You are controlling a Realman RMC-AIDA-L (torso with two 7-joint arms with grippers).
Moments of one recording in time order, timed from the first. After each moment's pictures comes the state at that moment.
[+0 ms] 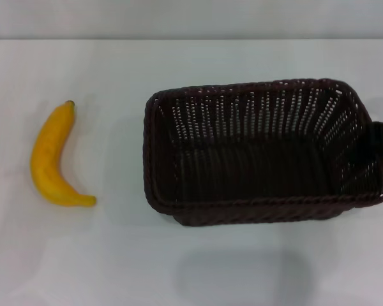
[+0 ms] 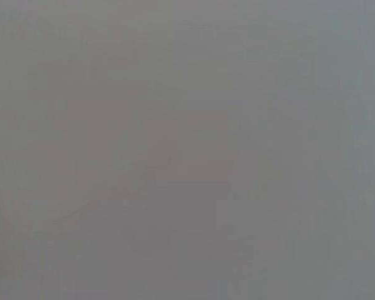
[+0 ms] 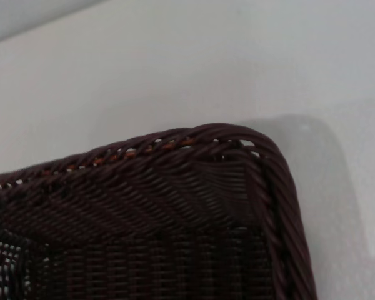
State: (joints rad) left arm -0.38 -2.07 0.75 0.12 -2.75 -1.48 2.76; right arm 0.49 2.01 -1.13 -1.37 0.75 1.61 -0.02
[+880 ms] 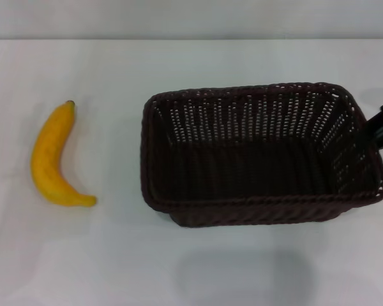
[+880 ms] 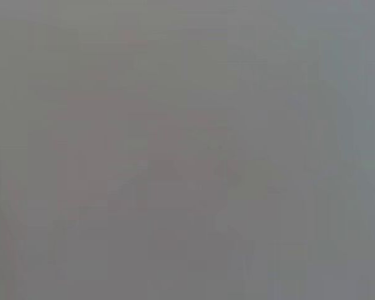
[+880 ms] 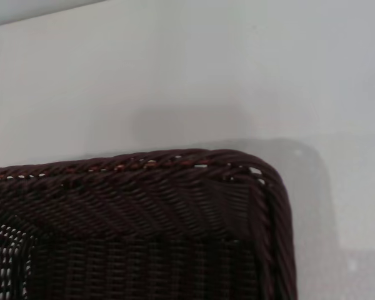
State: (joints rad) left arm -0.37 -2.08 0.75 0.14 -2.75 -1.48 2.76; right arm 0.56 1.93 -1.14 -1.41 0.74 1.72 -0.01
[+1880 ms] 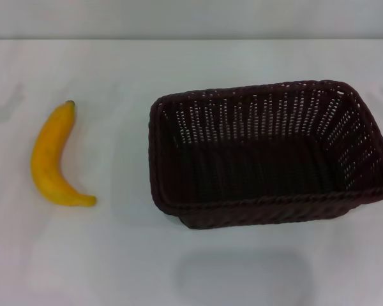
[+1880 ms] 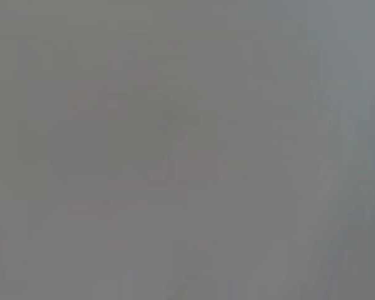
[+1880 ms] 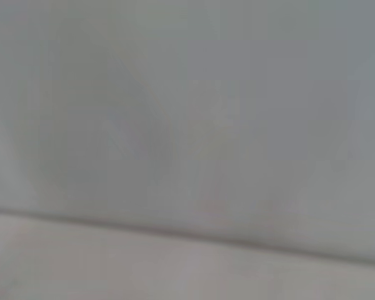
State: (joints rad) left arm -0.23 -2.06 0.76 0.92 -1.84 -1.02 1.61; right arm 0.39 2.01 -0.76 -1.34 1.05 1.34 -0.87
